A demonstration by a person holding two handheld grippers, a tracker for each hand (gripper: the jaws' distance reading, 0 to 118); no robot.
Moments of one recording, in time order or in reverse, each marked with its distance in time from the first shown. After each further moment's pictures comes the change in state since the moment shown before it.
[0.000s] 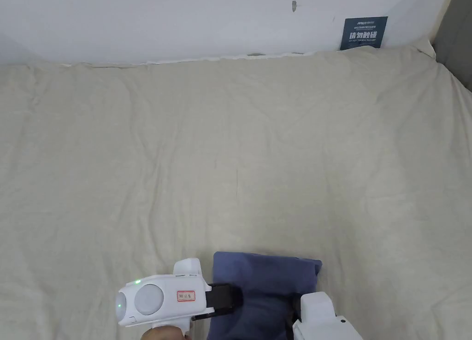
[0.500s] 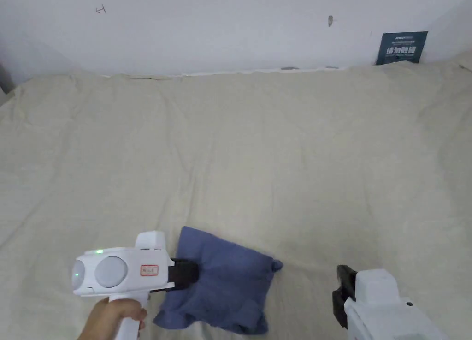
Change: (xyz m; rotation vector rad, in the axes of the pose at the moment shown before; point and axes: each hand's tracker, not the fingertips) left arm -0.076 0.082 0.120 0.132 0.248 -0.095; right arm -0.001 0.095 0.042 0.172 -0.011 0.046
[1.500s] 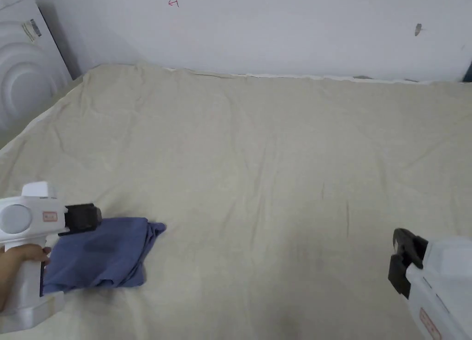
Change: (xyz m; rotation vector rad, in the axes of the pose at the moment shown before) left arm -0.216 0.087 0.122 0.286 0.499 0.153; right arm -0.062 0.102 -0.035 0.138 -0.006 0.012
